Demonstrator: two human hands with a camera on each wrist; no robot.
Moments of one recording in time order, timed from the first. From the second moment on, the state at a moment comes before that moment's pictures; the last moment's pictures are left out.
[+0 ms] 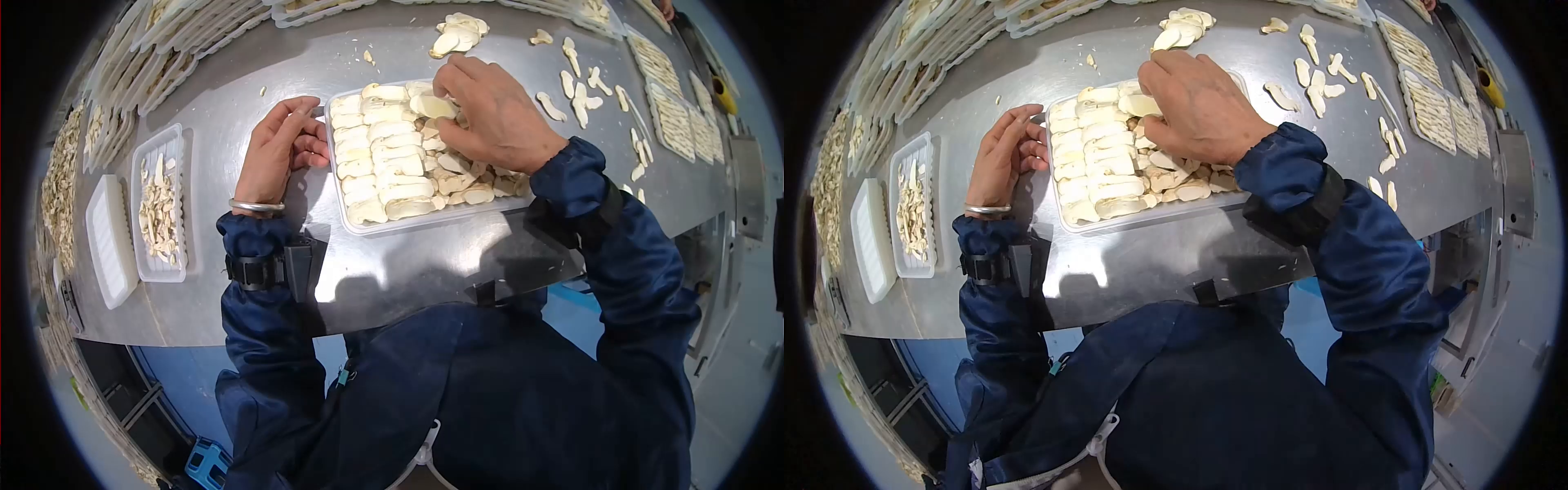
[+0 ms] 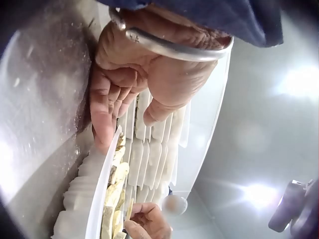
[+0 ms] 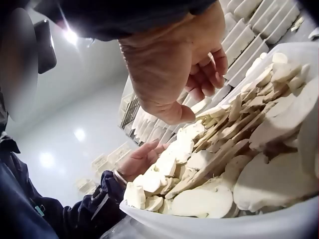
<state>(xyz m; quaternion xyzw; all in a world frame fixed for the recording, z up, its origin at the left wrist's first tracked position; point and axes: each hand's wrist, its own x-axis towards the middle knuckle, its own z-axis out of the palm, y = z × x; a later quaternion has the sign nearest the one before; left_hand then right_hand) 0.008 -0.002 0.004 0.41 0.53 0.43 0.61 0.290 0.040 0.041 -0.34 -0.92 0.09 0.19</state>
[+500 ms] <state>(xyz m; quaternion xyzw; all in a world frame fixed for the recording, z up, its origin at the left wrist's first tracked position) 0.011 -0.004 0.007 0.41 0.54 0.43 0.59 0.287 0.040 0.034 -0.34 -0.92 0.05 0.17</state>
